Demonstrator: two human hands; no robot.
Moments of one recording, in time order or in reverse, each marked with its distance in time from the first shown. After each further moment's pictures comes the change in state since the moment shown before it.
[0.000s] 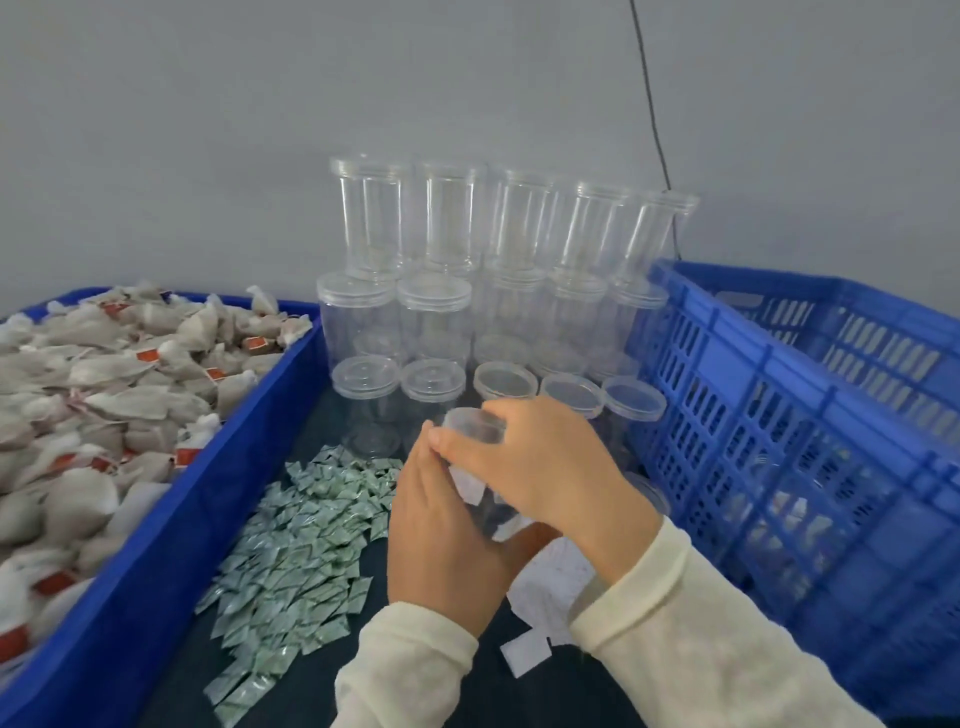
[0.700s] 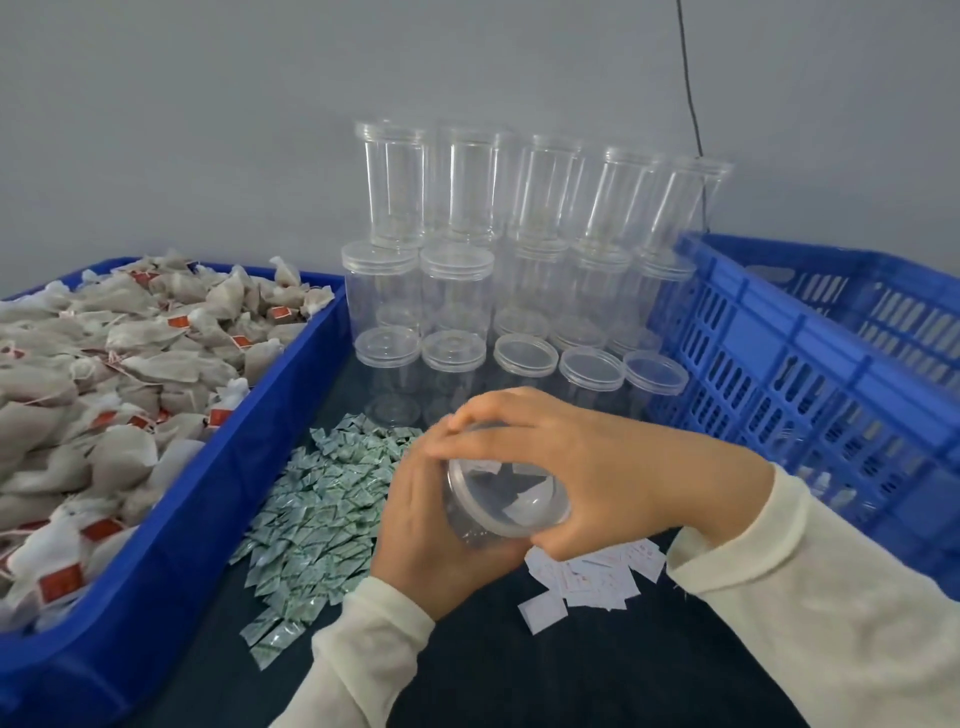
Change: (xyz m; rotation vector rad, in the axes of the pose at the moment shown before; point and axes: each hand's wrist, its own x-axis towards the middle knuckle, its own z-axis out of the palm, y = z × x) left_hand -0.012 -0.038 -0.015 -0.039 0.063 0.317; right_hand -0.023 0.015 -0.029 -0.117 -0.442 -0.728
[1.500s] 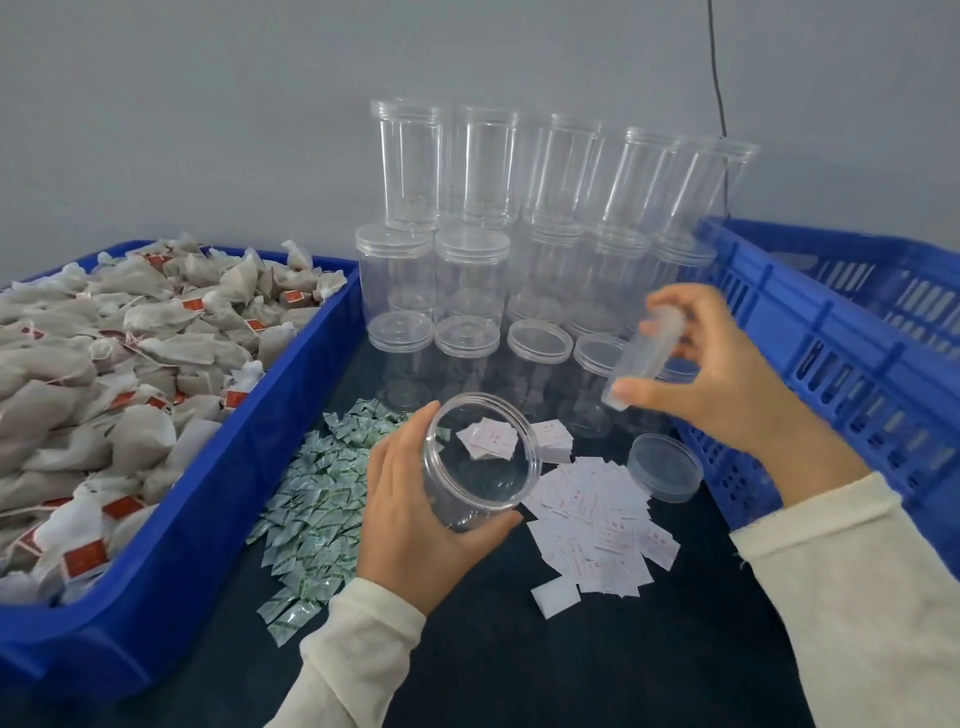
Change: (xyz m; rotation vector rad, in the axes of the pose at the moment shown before) left_hand -0.011 -0.012 -0.019 0.121 -0.006 -0.121; right_hand -0.034 0.059 -0.008 0.379 0.751 0.330
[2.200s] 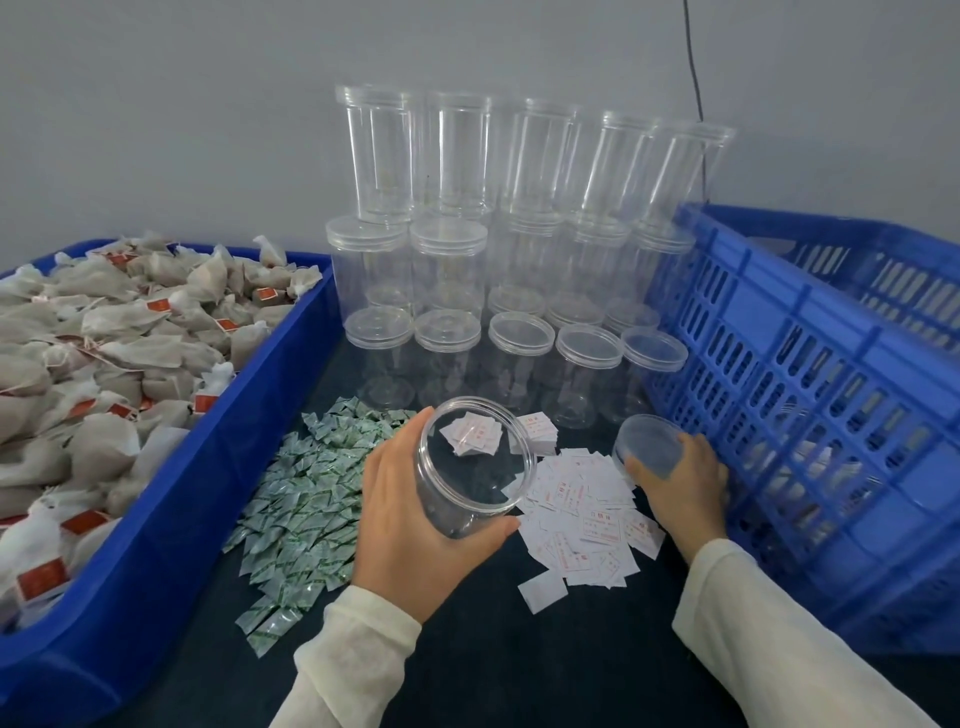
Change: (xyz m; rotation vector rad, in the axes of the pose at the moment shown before) left_hand -0.004 -0.001 0.011 -0.102 -0.052 -0.025; right_hand -0.053 0.177 0.070 -0.398 0.351 0.725
